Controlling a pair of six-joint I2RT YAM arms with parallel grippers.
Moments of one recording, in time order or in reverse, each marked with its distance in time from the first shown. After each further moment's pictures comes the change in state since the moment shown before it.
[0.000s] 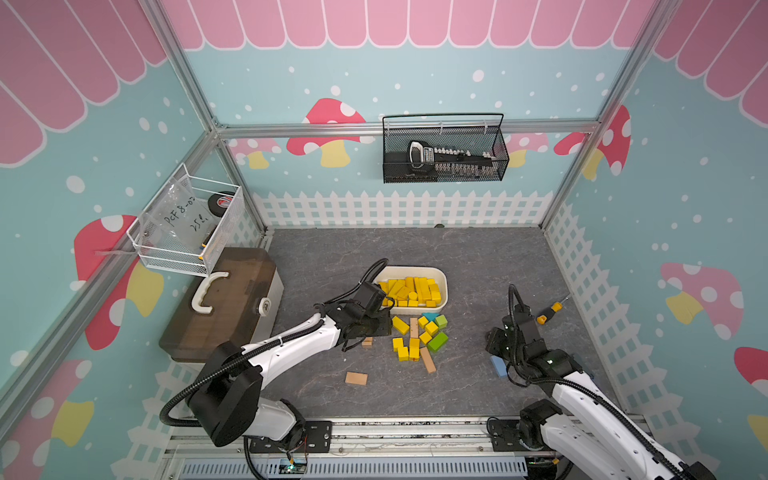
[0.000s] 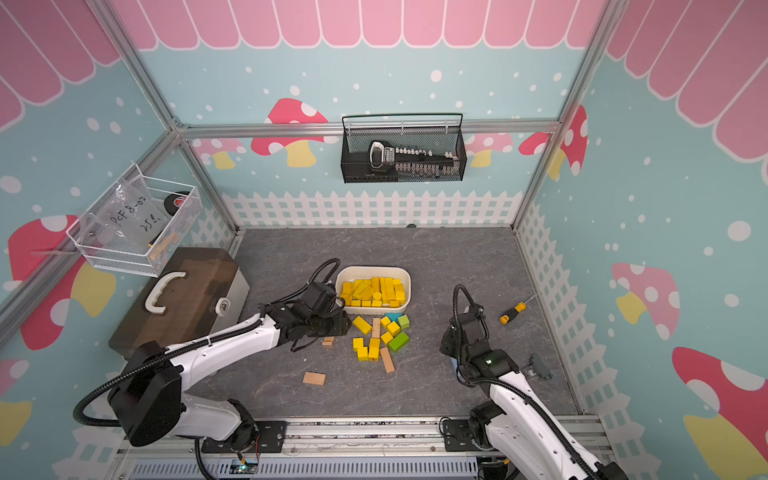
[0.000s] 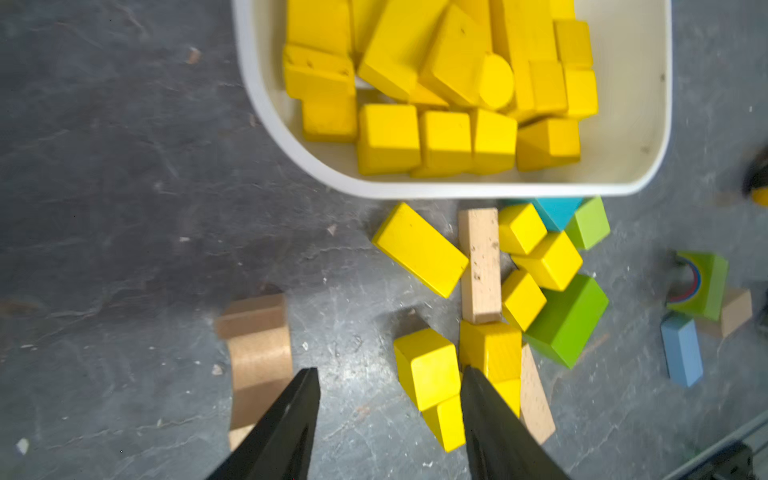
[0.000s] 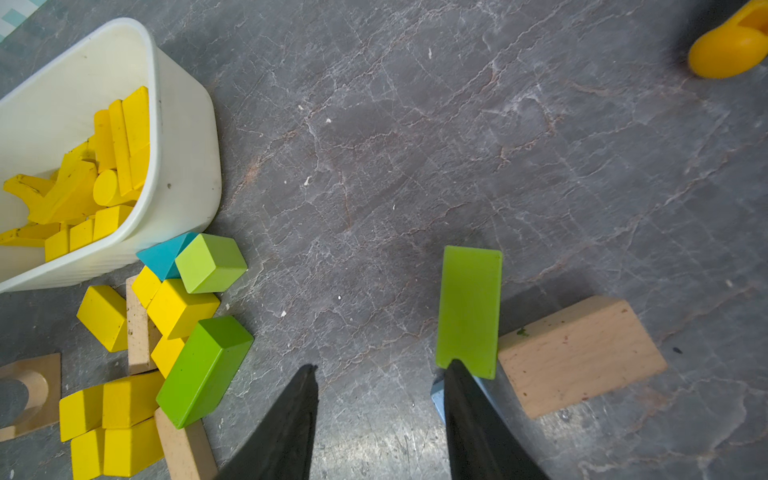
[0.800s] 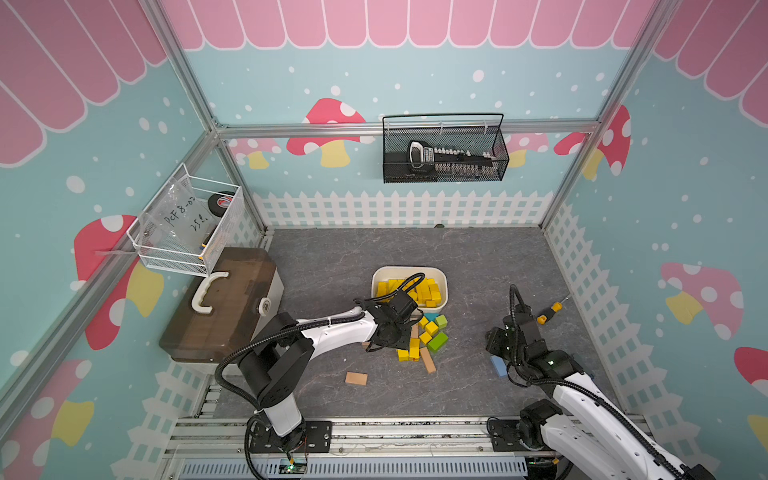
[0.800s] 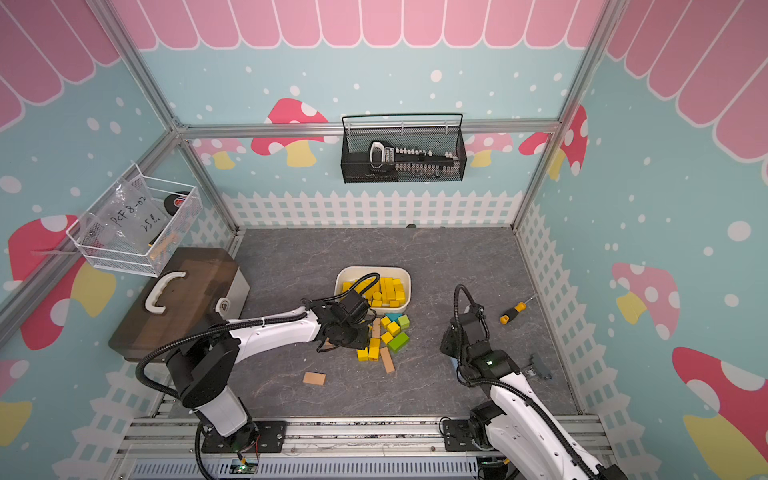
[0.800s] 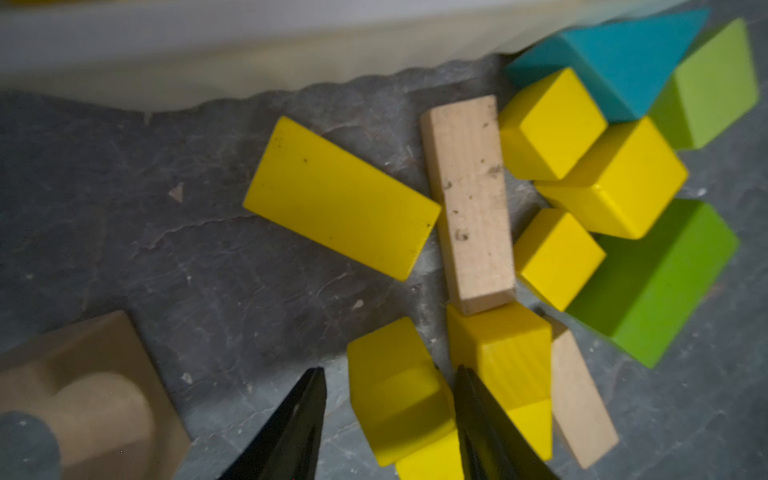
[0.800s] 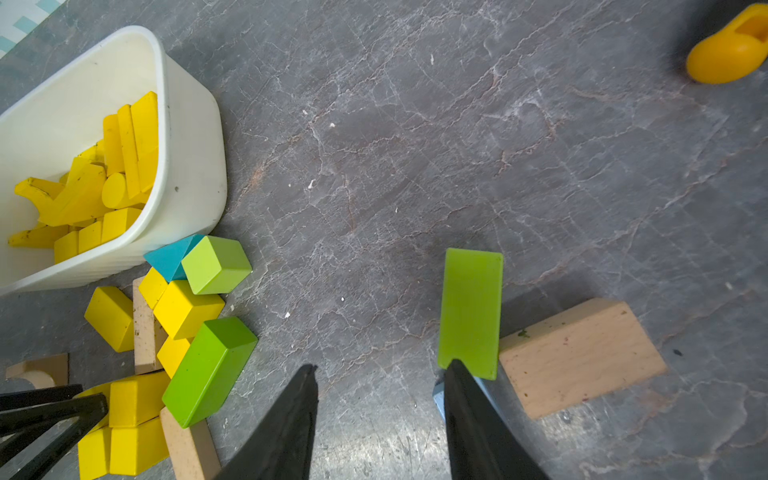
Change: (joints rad) left arm -0.119 0.302 0.166 -0.101 -0.020 0.051; right arm 0.000 -0.016 0.000 0.001 0.000 0.000
